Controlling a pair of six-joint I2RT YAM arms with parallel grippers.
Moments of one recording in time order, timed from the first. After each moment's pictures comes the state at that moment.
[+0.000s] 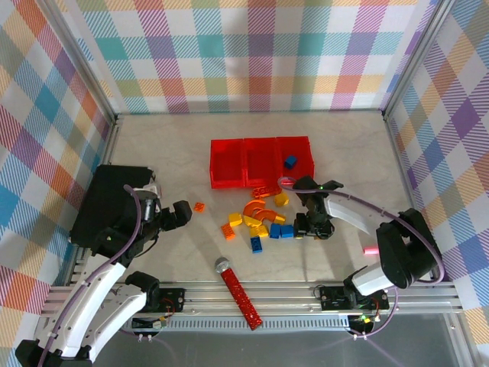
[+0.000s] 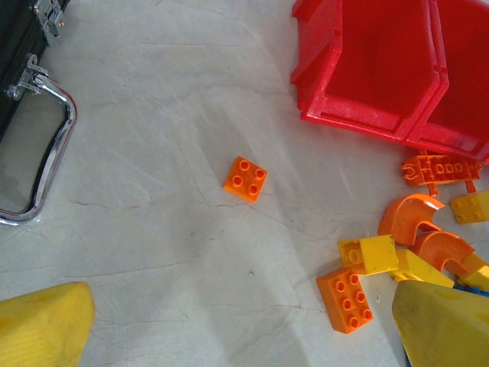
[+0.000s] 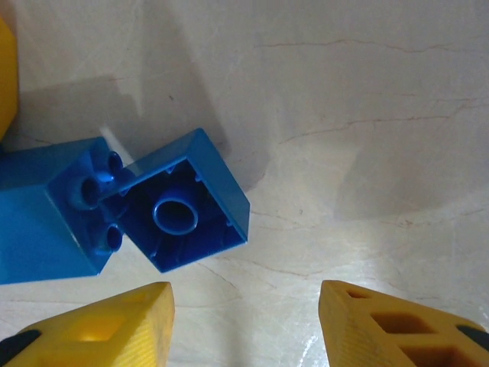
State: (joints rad) left arm -0.36 0.66 0.69 -0.79 -0.07 -0.57; right arm 0.54 1.47 0.86 -0.95 -0.08 0.57
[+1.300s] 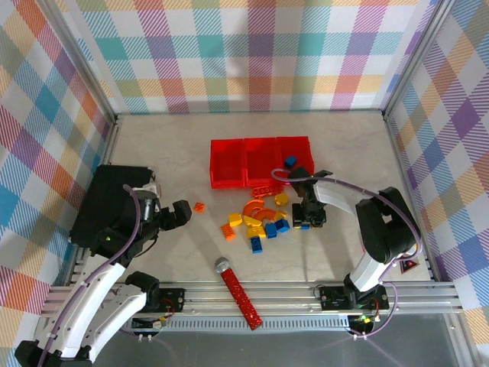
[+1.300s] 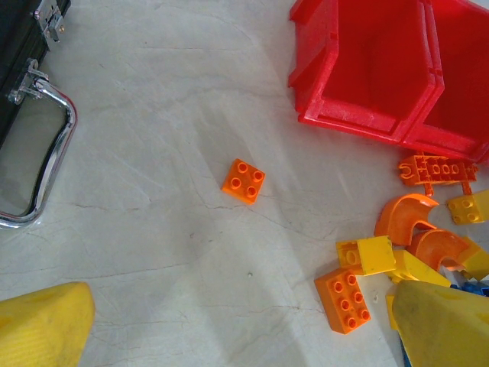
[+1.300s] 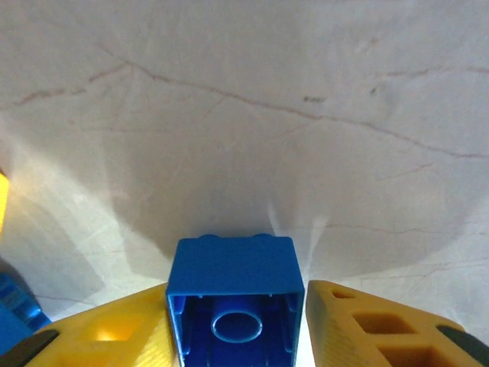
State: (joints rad) left arm -0.36 0.66 0.70 -0.80 -0.07 -0.57; right arm 0.50 1.68 0.99 -0.90 0.00 0.51
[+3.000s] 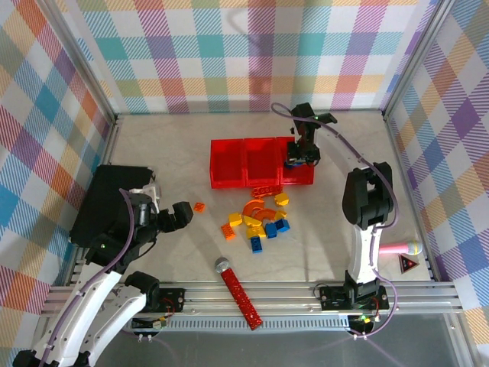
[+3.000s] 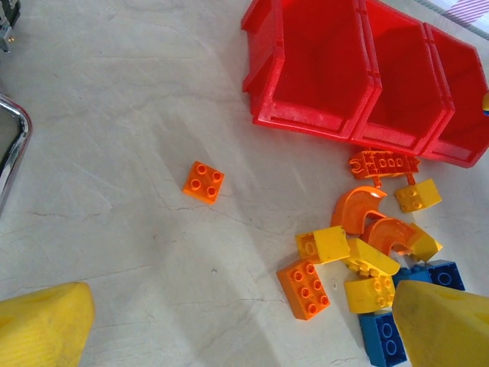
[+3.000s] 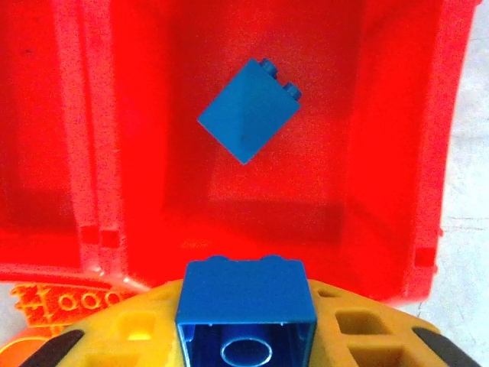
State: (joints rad) left arm -0.37 0.60 0.70 -0.79 0.01 -0.56; right arm 0.34 2.05 1.82 -1.07 -0.02 0.24
